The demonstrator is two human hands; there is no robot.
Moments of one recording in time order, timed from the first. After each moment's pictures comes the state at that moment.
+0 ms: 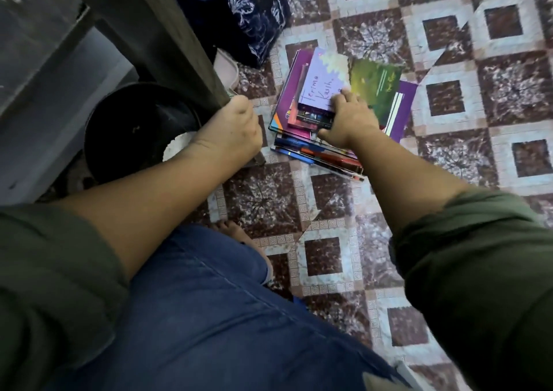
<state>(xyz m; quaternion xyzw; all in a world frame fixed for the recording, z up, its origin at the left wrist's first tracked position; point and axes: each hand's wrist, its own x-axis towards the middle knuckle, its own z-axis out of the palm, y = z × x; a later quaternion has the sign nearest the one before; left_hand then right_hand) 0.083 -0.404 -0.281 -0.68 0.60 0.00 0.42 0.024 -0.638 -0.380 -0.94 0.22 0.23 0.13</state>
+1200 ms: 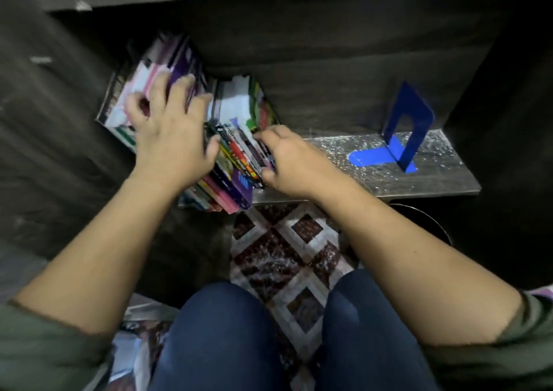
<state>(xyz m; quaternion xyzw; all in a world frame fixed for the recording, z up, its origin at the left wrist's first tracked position) -0.052 0.093 0.000 -0.95 -0.13 -0.25 0.14 0.040 -0.077 -0.037 -0.88 -0.43 0.02 0.20</state>
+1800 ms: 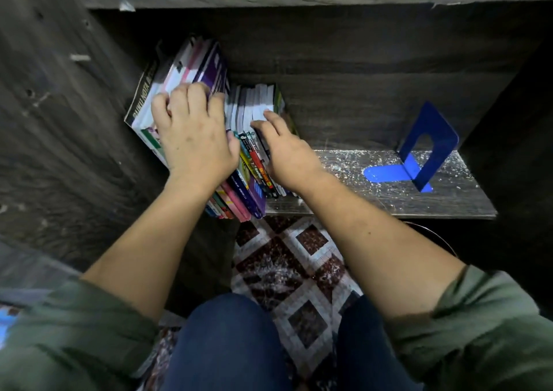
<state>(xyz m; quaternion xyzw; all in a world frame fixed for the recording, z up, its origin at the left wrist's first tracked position) -0.038 0.105 -0.012 -0.91 -0.22 -0.30 0.20 0.067 -0.009 -0.061 -0.88 -0.43 -0.03 0.22</state>
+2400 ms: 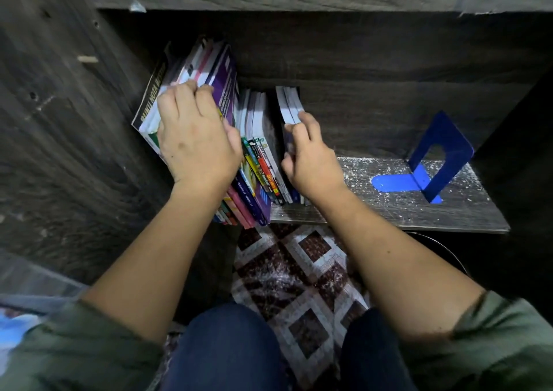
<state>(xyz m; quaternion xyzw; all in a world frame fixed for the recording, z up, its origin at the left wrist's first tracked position) -0.033 0.107 -0.012 -0.88 -0.29 -0.38 0.08 0.076 -0.023 -0.072 -0.88 -0.36 -0.09 0.28</state>
